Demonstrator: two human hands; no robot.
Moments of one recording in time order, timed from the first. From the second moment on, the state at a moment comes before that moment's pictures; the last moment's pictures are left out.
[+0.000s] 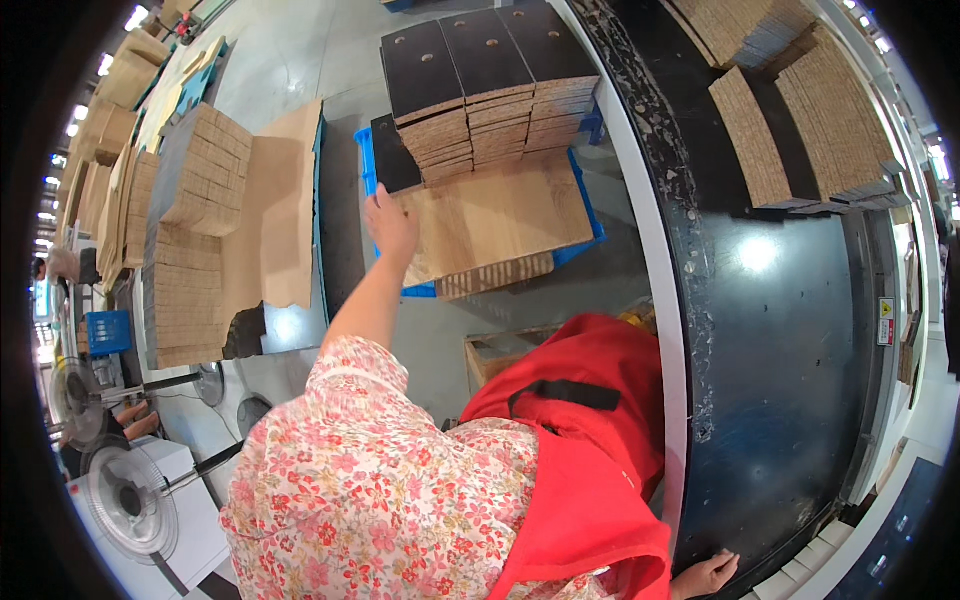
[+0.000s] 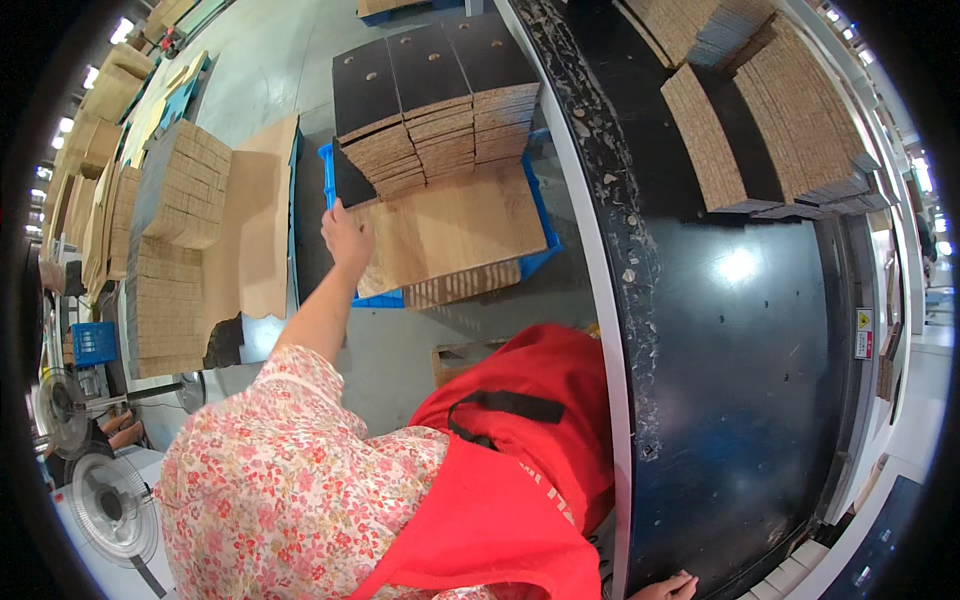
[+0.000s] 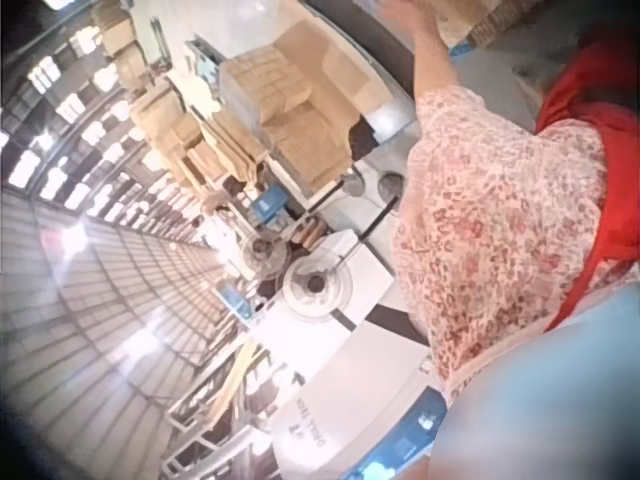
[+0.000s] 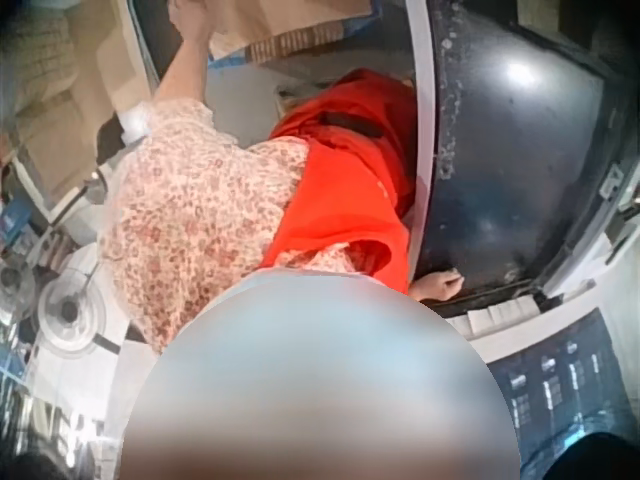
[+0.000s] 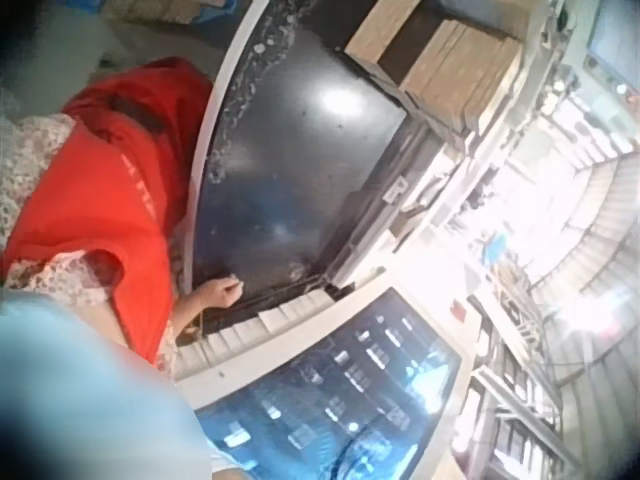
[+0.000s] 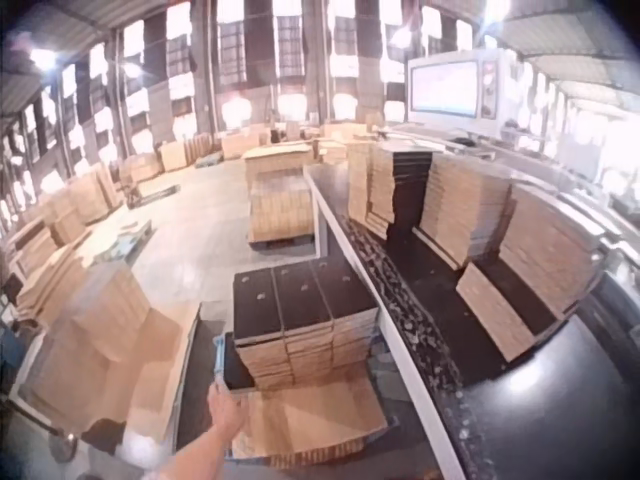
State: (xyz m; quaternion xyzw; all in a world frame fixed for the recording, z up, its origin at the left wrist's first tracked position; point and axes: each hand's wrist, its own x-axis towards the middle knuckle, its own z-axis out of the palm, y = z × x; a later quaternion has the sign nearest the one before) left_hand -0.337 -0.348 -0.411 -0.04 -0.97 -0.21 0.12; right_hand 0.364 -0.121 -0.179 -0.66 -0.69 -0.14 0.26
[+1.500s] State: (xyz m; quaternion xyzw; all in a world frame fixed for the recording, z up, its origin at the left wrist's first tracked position) left_hand -0.367 -0.249 -0.451 0.31 -0.35 -0.87 -0.16; right_hand 0.274 -0.063 -0.179 -0.54 -0.75 0.10 0.36
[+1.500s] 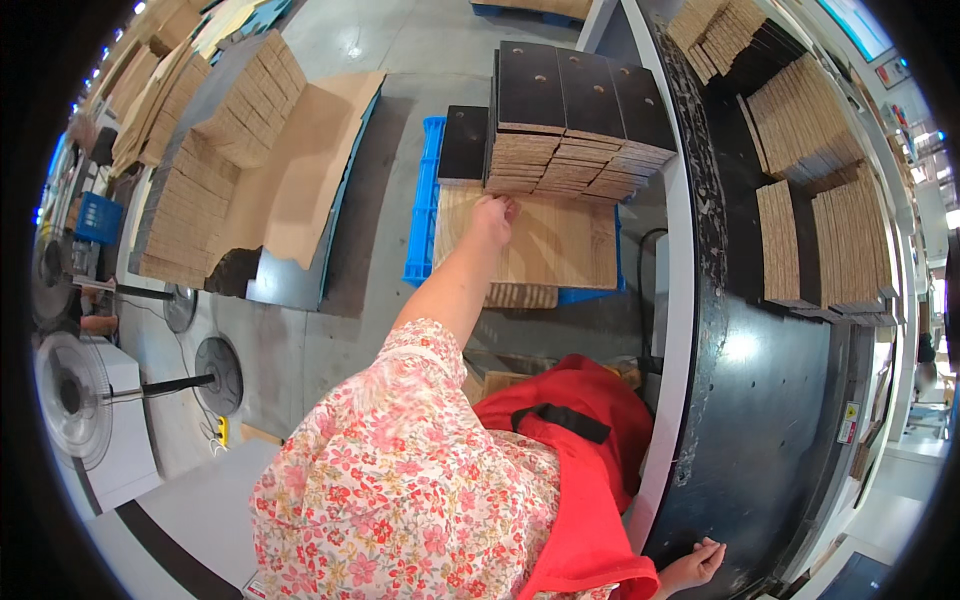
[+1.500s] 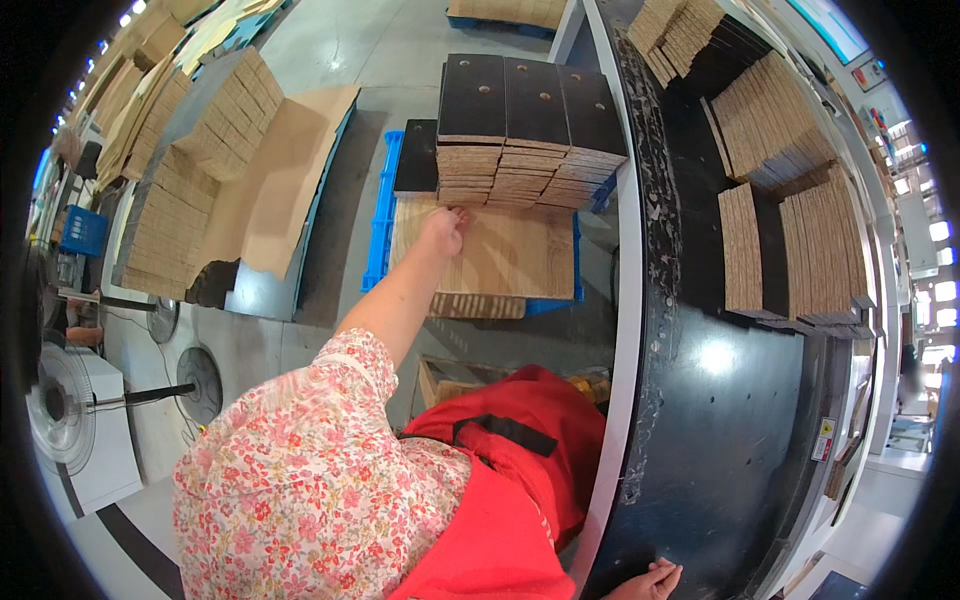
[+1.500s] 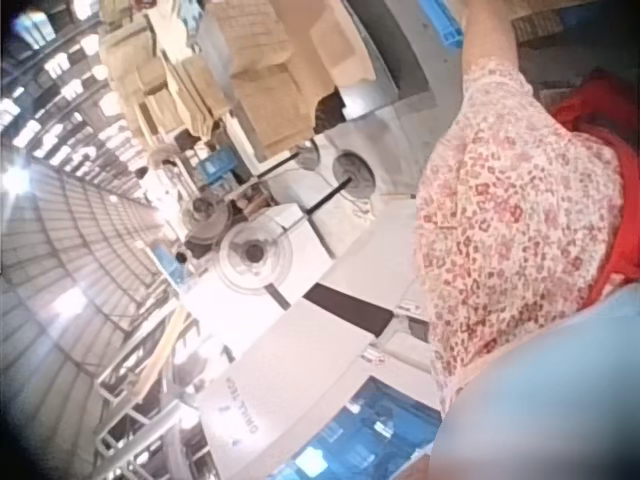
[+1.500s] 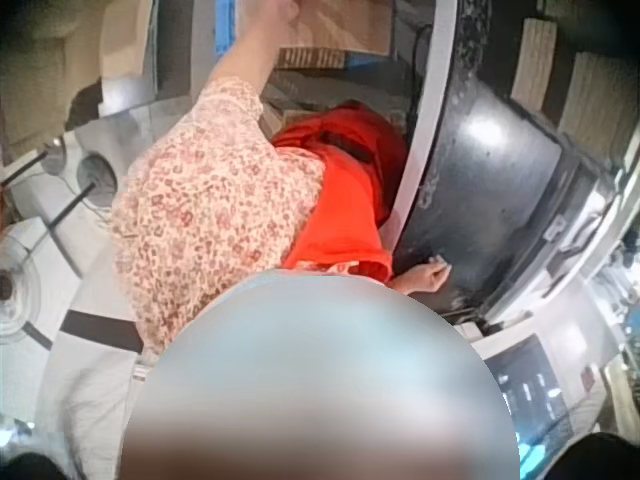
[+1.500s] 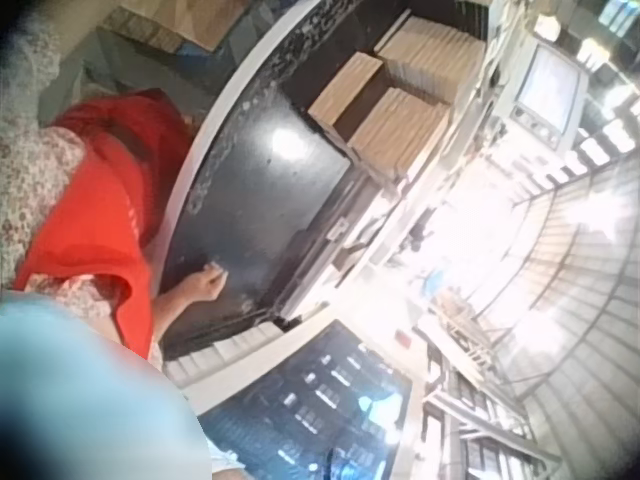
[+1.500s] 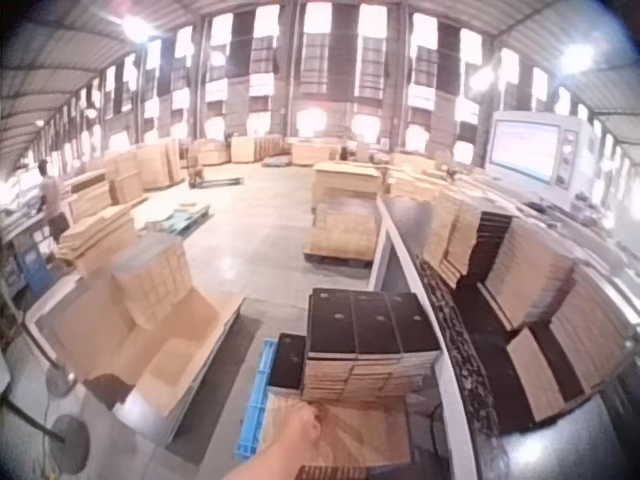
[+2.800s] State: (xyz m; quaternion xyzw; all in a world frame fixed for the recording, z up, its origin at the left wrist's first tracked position) left_hand -0.347 -0.174 -0.434 0.28 -0.22 -0.91 -0.23; right_hand 0.319 -0.041 -0.209 -0.55 -0.75 0.10 0.36
